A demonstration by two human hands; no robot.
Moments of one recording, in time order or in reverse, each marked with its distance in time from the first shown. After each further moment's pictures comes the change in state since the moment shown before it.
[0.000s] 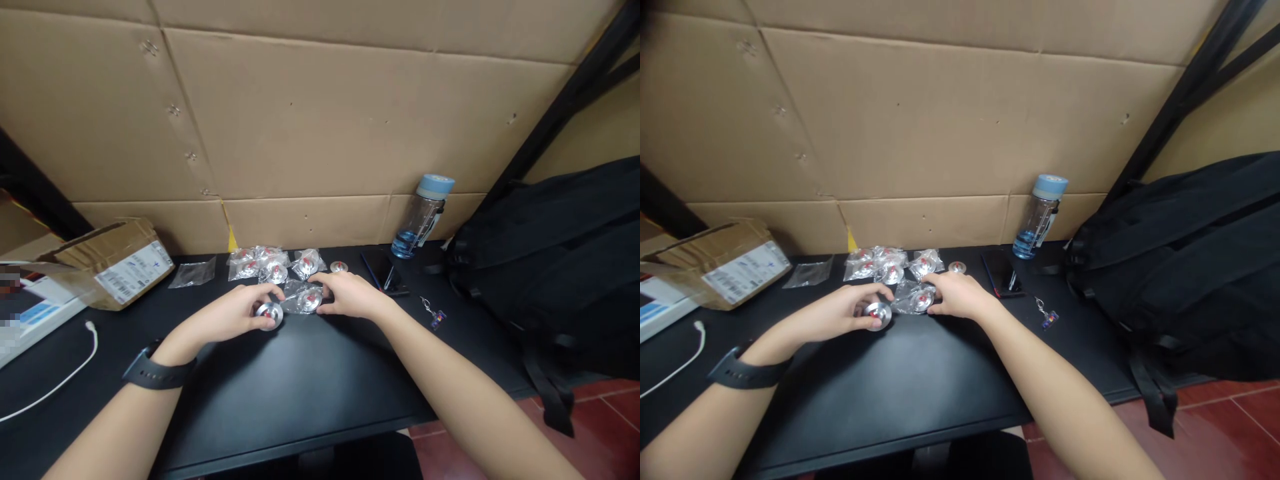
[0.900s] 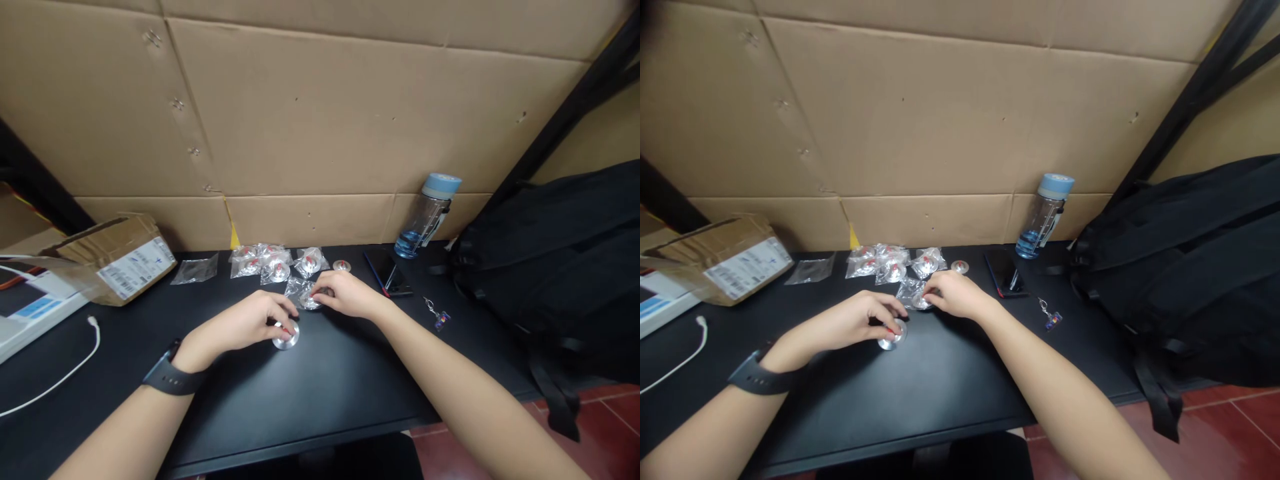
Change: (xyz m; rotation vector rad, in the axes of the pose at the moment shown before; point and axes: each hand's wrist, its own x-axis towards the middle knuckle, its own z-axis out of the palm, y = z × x) left_hand 0.010 0.011 0.018 0.063 -0.074 0.214; right_hand 0.010 0.006 0.014 0.116 0.076 -0.238
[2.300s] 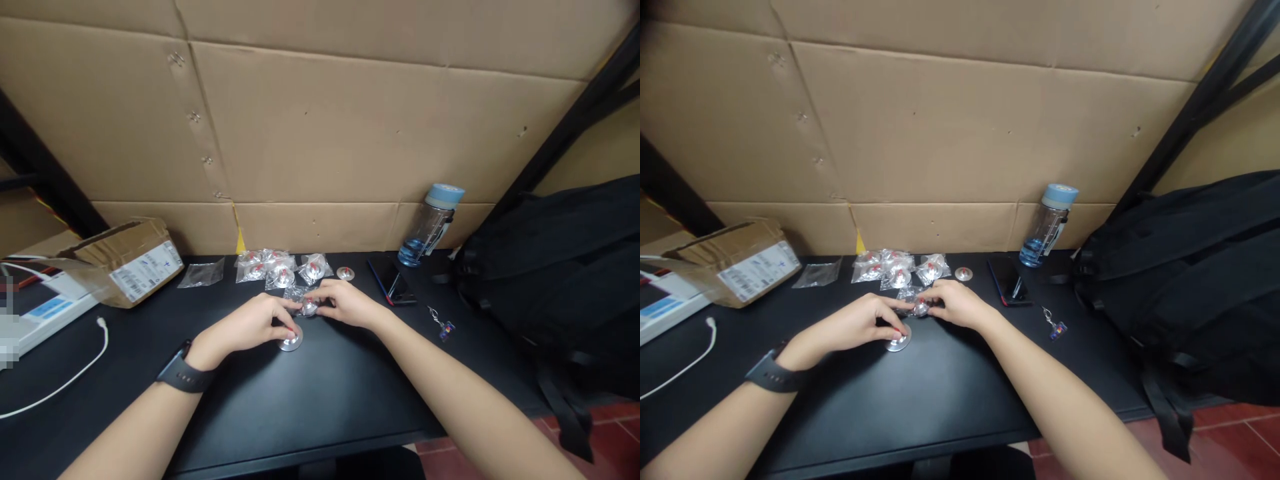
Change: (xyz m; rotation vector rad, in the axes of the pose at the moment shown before) left_hand 0.001 -0.008 -0.002 0.063 0.039 0.030; right_hand 0.001 0.007 0.011 0.080 0.009 -0.032
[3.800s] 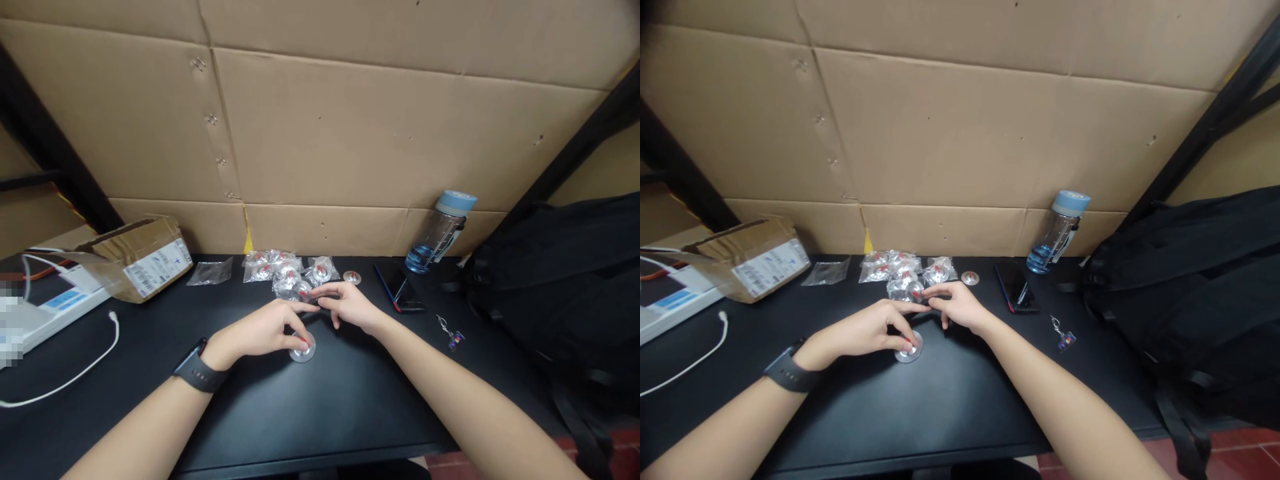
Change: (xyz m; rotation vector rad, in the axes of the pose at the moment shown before) left_hand 0.003 0.007 0.010 -0.092 0.014 0.041; right_hand 0.010 -0.008 0.019 0.766 0.082 0.440
